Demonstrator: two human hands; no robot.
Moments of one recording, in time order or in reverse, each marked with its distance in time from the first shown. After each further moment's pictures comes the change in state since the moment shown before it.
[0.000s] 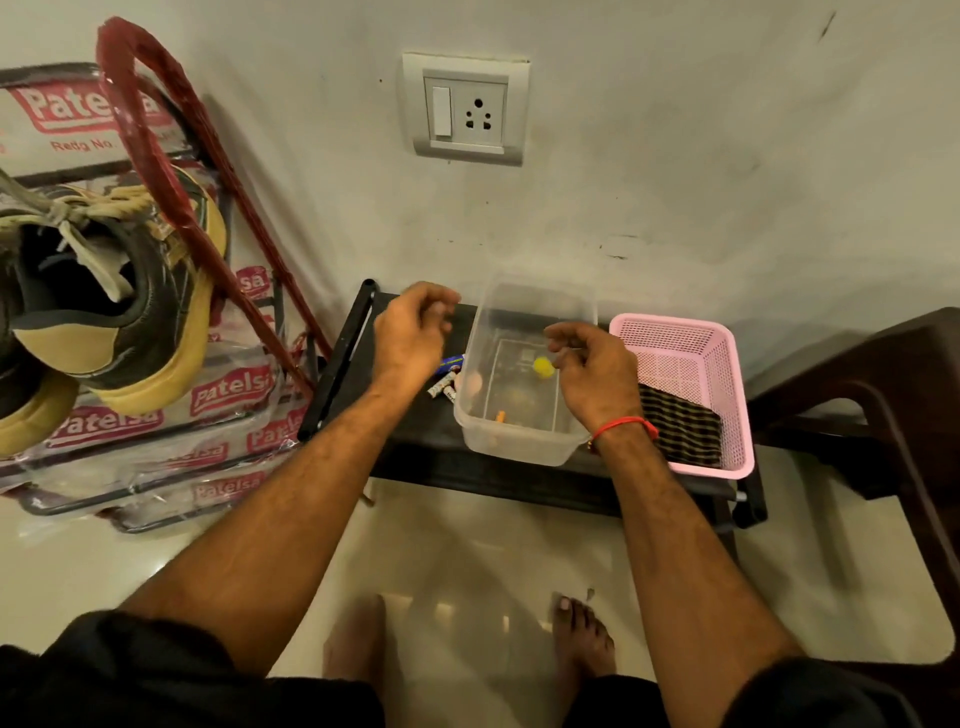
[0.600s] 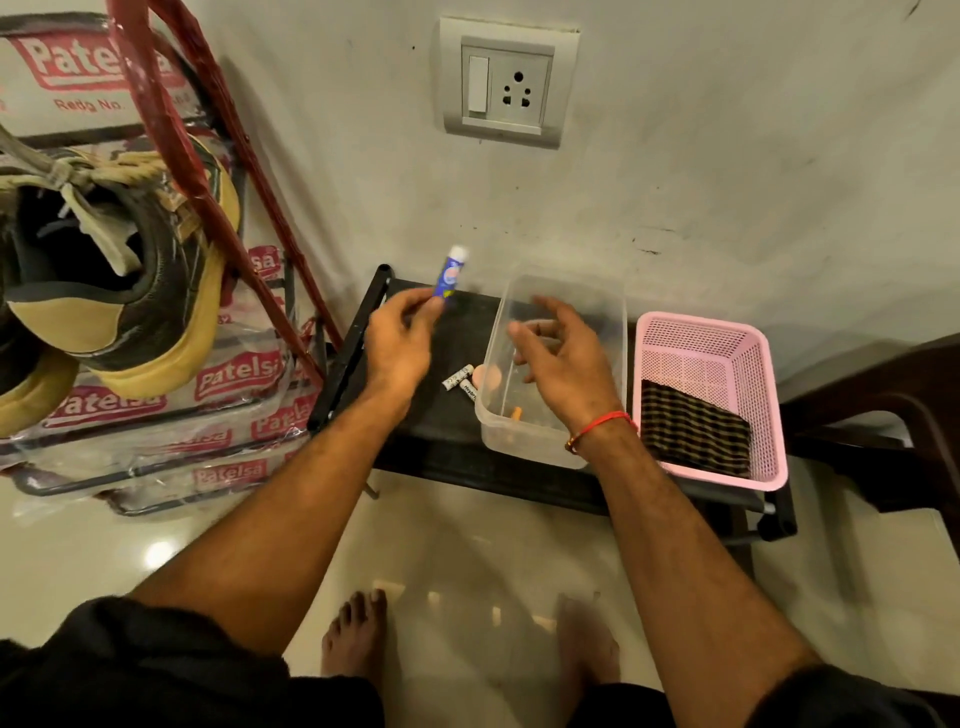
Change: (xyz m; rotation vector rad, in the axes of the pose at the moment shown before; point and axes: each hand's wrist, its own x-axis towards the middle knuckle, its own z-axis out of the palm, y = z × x) left_hand 0.003 -0.039 -0.012 -0.137 0.098 -0.143; right_hand -0.005 -0.026 0.040 0.230 -0.180 0.040
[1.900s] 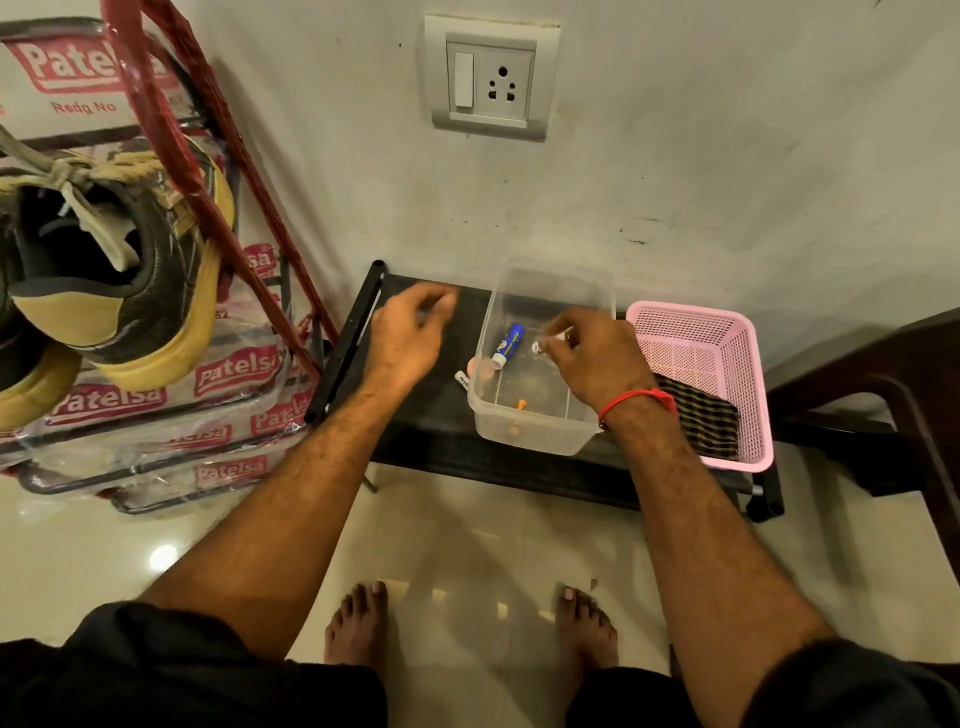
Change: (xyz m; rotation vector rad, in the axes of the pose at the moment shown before) left_hand -0.015 0.025 -0.005 0.236 -0.141 0.145; right_hand 0.012 0.015 -0.039 -0.546 0.036 -0.079
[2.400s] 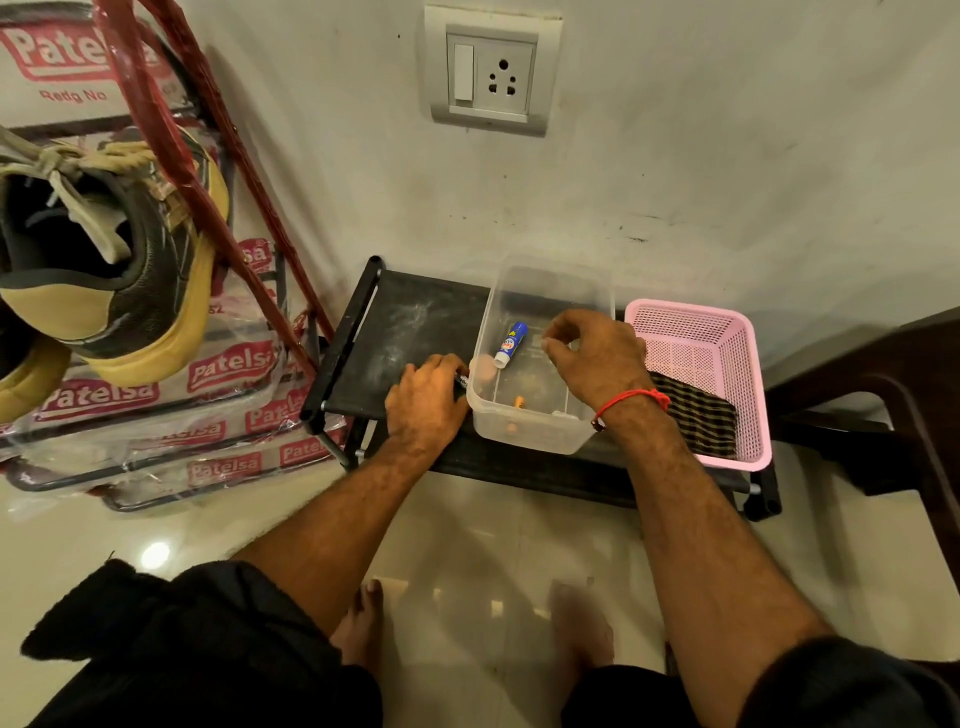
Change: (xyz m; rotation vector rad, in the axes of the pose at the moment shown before) left_hand -0.039 -0.055 0.048 0.644 -0.203 0.024; right_hand -0.002 -0.001 0.001 -0.102 -0.032 0.031
